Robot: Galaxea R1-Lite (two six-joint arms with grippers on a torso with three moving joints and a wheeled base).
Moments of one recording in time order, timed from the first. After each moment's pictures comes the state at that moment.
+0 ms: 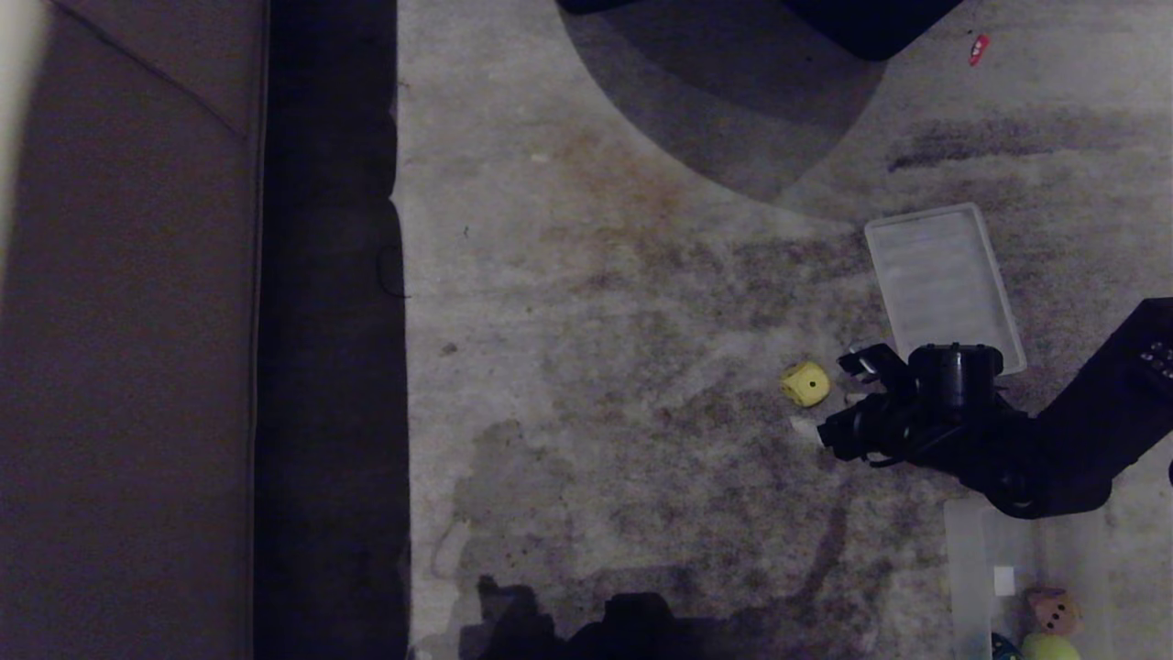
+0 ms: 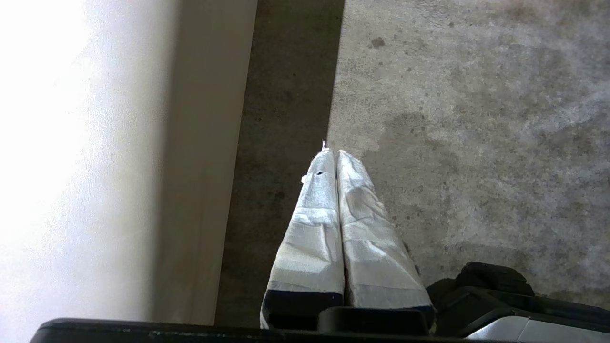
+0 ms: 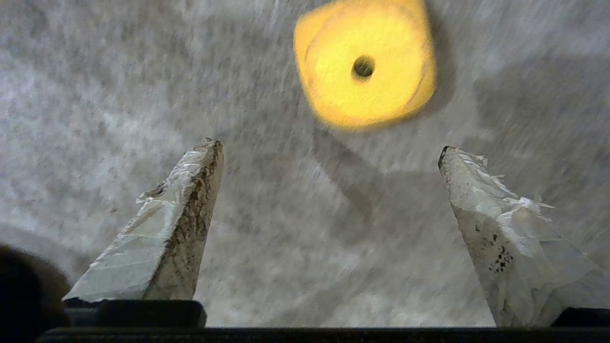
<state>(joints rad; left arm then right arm) 0.00 0.00 0.00 -0.01 0.07 -0.15 0.06 2.16 -0.81 -0.89 0.19 -0.28</state>
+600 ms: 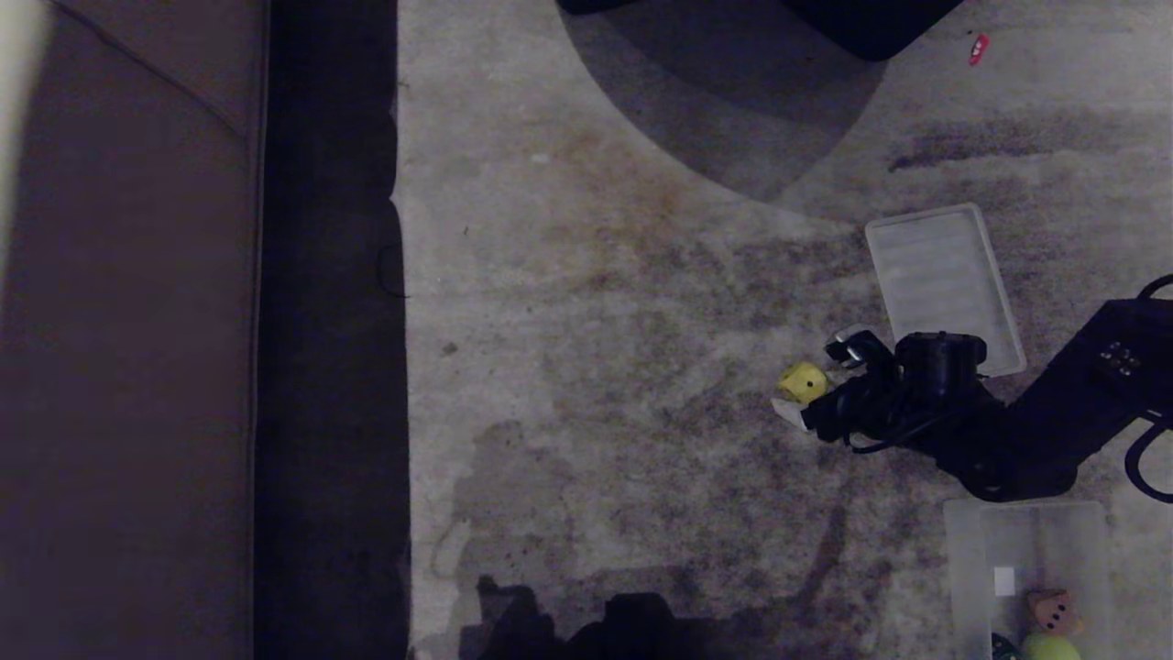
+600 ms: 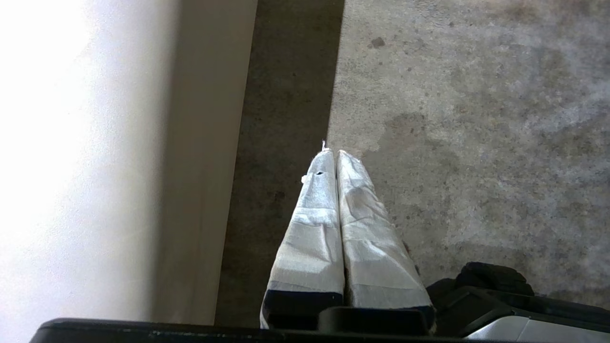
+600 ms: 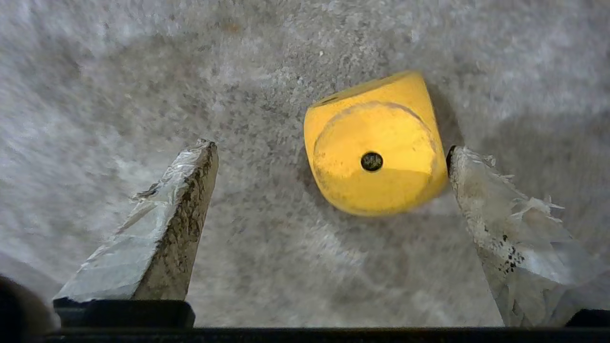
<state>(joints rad) 0.00 0.00 0.00 -0.01 0.07 -0.15 0.06 2.24 -0.92 -0.95 0.29 -0.32</state>
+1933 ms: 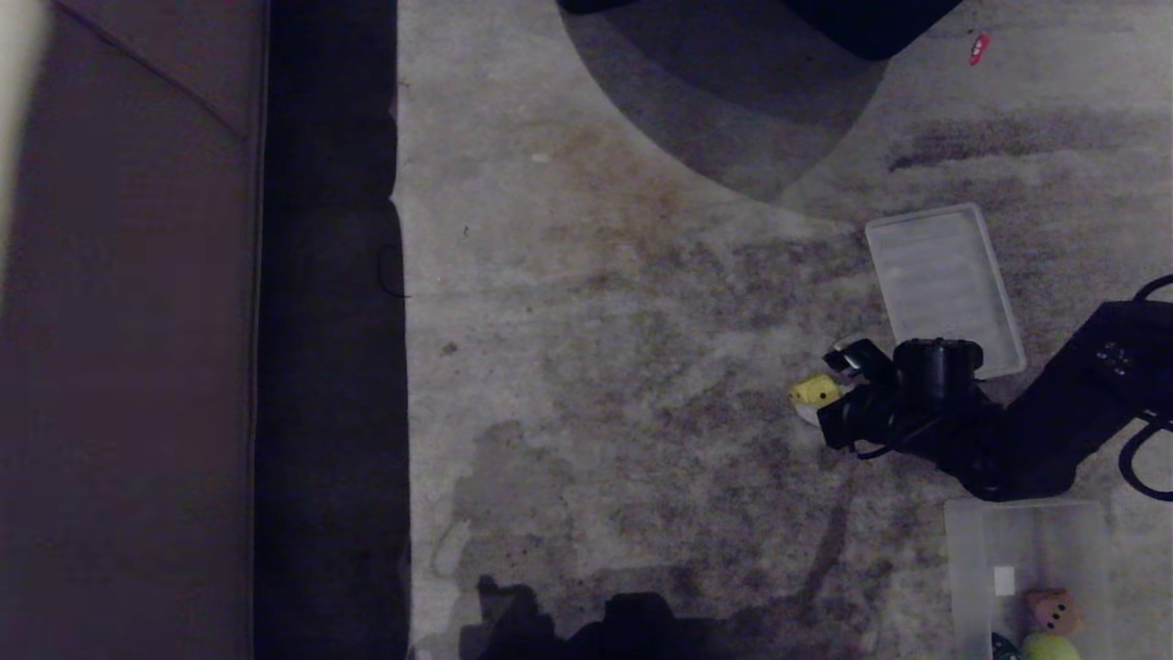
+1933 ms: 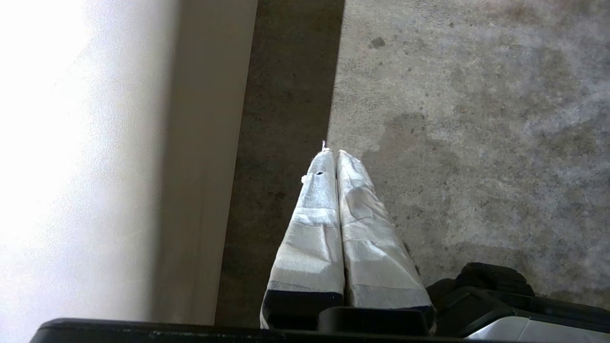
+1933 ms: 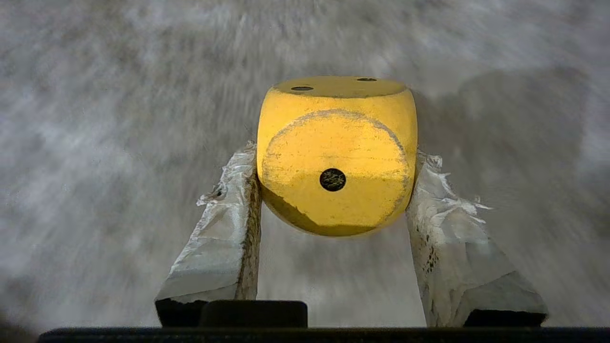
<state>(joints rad) 0.00 0.00 0.00 -0.01 0.07 -0.15 0.05 2.24 -0.91 -0.88 0.18 -0.37</state>
